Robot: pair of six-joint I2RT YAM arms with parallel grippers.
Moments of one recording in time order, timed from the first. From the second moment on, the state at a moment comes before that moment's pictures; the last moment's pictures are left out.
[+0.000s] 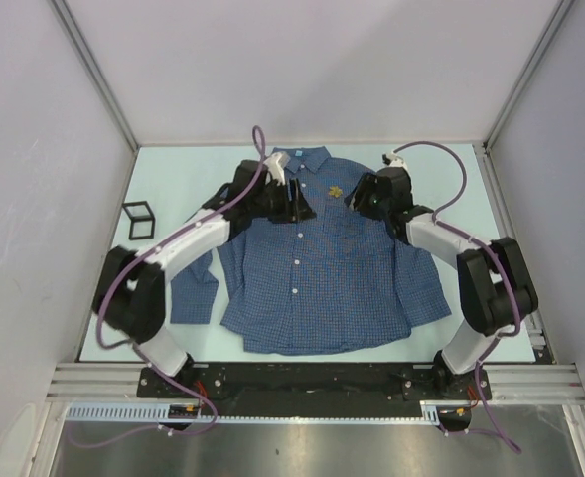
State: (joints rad) left arm -0.52 1.58 1.16 -0.13 0.38 -0.52; right arm 0.39 1.66 1.06 0.03 0.03 0.61
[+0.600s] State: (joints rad) left arm -0.49 2.41 2.01 -0.16 0.28 -0.63; right arm 0.32 2.22 1.48 0.28 -0.03 0.78
